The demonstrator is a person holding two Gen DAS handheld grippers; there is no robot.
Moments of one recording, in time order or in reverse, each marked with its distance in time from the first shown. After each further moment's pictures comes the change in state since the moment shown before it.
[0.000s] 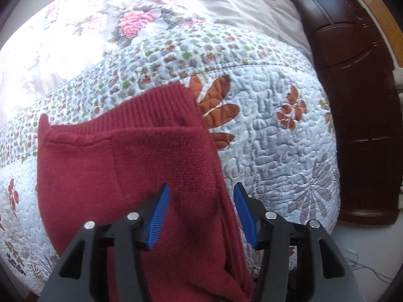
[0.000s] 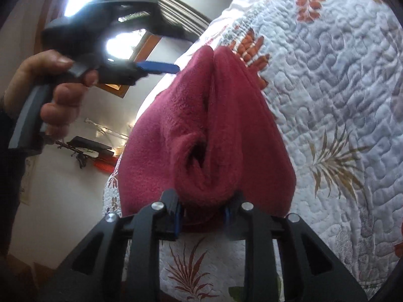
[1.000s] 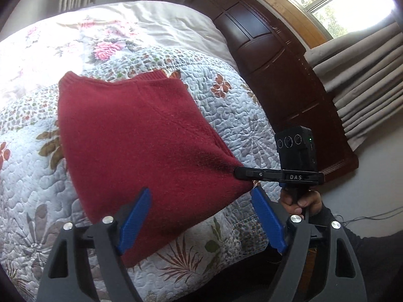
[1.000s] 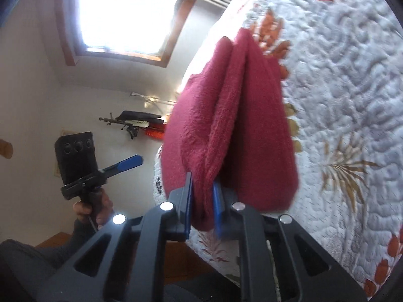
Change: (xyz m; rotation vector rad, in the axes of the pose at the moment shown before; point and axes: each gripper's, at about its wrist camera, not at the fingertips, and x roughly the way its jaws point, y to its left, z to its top) left arm -0.071 0.048 -0.172 0.179 -0.192 -0.313; right arm -0.022 -0.036 0.046 0.014 0.236 0.279
